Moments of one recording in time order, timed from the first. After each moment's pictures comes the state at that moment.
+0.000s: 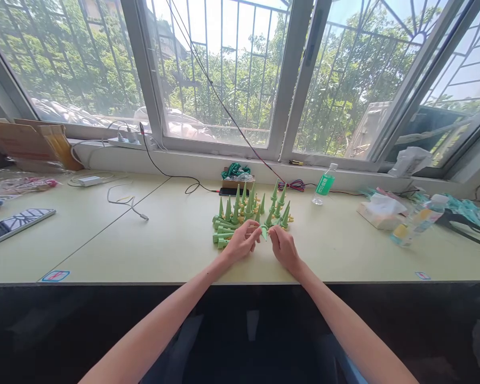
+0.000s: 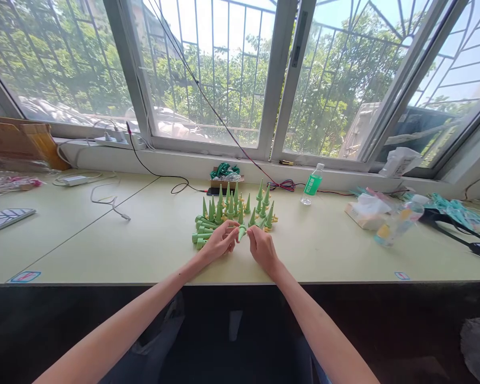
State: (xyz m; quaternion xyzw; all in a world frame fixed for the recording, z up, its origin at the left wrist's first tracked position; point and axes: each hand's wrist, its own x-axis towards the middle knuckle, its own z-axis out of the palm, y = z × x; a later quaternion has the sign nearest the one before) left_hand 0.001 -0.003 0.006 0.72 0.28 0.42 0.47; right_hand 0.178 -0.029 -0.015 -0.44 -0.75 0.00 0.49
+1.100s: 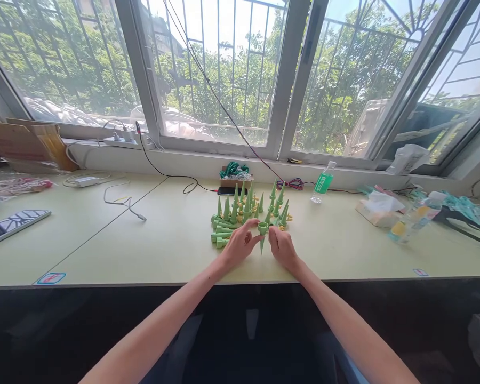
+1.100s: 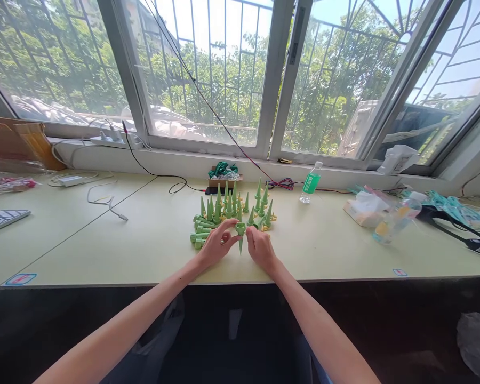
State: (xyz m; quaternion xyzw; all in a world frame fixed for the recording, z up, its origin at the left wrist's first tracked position) left_hand -0.002 -0.005 0.000 0.80 0.31 0.45 0.24; right_hand 0.175 -0.029 -0.016 -0.46 -0.75 0.02 0.48
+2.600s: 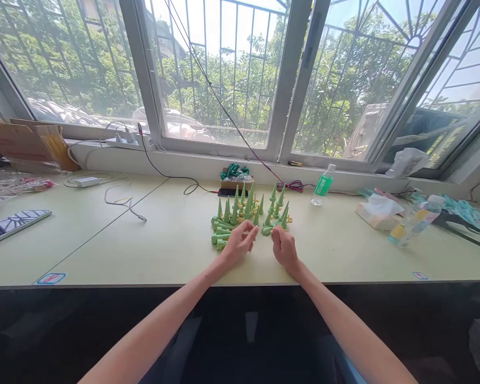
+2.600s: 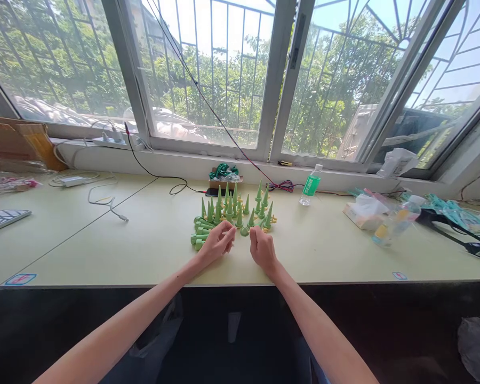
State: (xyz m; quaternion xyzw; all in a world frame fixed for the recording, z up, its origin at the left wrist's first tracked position) left_hand 0.001 -0.004 0.004 0.72 0.29 0.46 0.43; right_hand 0.180 -0.026 -0.020 -0.45 -0.72 -0.03 0.52
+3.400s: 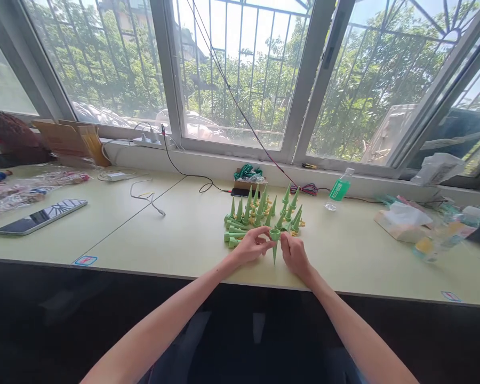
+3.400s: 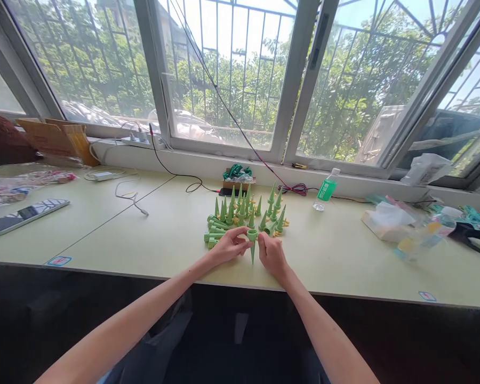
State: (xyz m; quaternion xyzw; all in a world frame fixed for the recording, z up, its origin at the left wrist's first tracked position) left_hand -0.001 -0.009 0.003 0.73 0.26 0.40 0.48; right_hand 0.179 -0.031 -0.019 -0.42 -0.77 -0.03 0.48
